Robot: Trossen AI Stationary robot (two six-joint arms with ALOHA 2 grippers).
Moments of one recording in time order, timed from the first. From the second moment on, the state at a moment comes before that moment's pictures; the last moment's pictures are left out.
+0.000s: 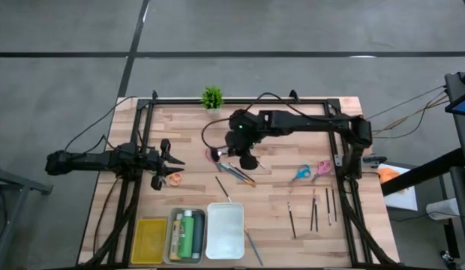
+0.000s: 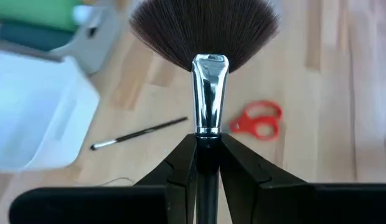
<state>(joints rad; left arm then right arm) 0.01 0.11 0.00 0.04 0.12 -0.03 -0.14 1.85 1.61 -0.64 -0.31 -0.28</state>
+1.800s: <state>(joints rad) 0.01 0.14 0.00 0.04 0.12 -0.03 0.31 2.15 1.61 -0.39 -0.32 -1.02</state>
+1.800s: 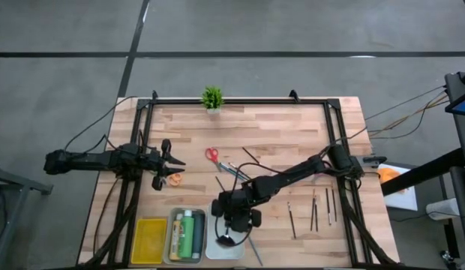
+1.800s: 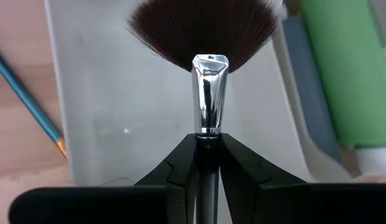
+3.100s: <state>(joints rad) 0.01 0.14 0.00 0.04 0.12 -0.03 0.22 2.11 1.73 -0.38 -0.36 -0.51</state>
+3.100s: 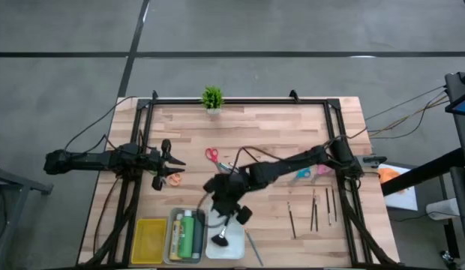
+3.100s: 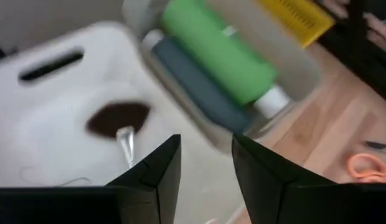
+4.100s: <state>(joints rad) 0.01 0.15 0.00 0.04 0.12 -0.03 -0.01 1.89 1.57 -0.17 -0.46 -0.15</state>
